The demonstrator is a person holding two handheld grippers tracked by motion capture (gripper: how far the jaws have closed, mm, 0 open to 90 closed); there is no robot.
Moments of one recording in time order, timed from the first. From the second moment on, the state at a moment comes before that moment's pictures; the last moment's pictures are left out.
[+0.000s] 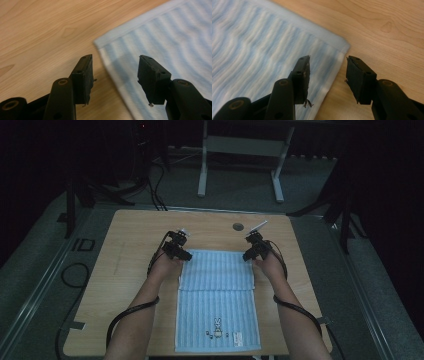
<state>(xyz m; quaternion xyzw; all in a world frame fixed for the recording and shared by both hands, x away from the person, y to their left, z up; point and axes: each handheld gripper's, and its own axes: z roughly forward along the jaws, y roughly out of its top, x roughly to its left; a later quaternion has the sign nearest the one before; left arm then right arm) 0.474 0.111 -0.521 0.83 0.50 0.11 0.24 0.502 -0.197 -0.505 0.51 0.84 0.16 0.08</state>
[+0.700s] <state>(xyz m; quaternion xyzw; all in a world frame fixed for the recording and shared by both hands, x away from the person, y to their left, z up) 0.482 0.087 -0.532 0.84 0.47 0.09 0.26 0.504 -0.183 -0.520 0.48 0.86 0.14 0.10</state>
